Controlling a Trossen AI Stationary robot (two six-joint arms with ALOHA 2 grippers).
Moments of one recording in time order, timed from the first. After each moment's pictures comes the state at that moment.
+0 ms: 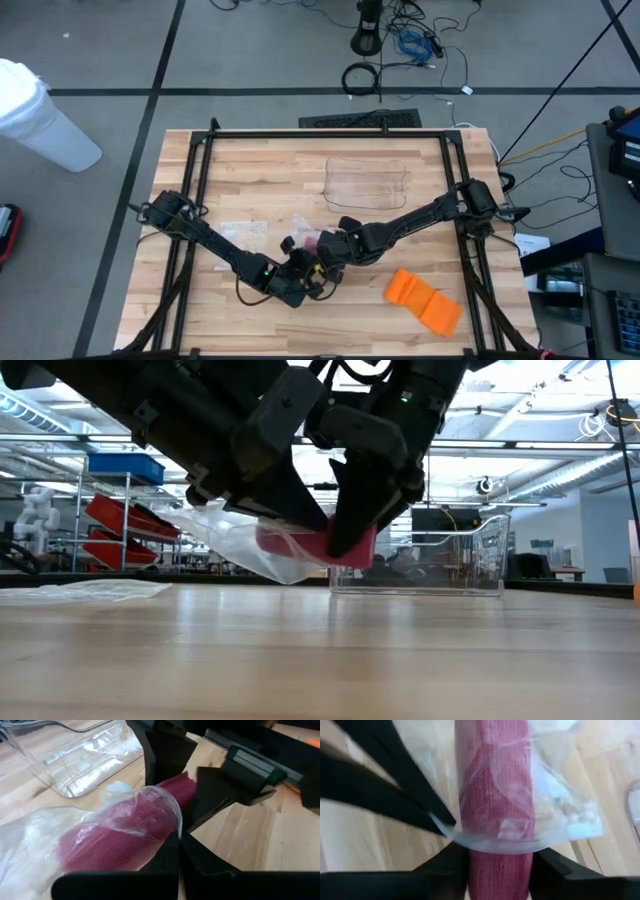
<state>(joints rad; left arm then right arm) -0.50 1.91 1.04 0.07 -0.84 -0.70 0.27 1.97 1.40 -0.57 0.27 0.56</state>
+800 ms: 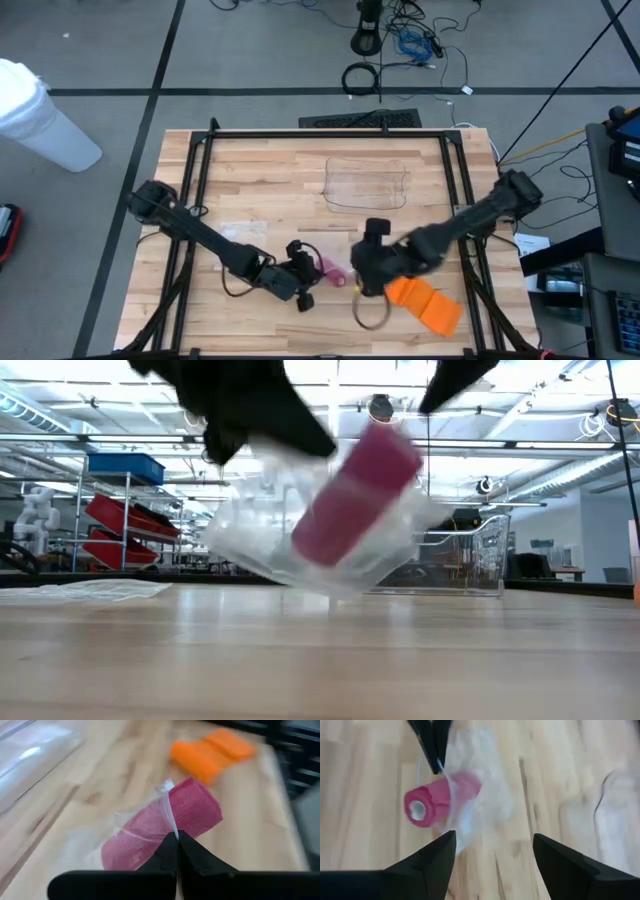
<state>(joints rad) -0.50 1.74 1.04 0.06 -0.47 -0.52 0.50 1.63 1.40 -0.86 0.46 0.45</state>
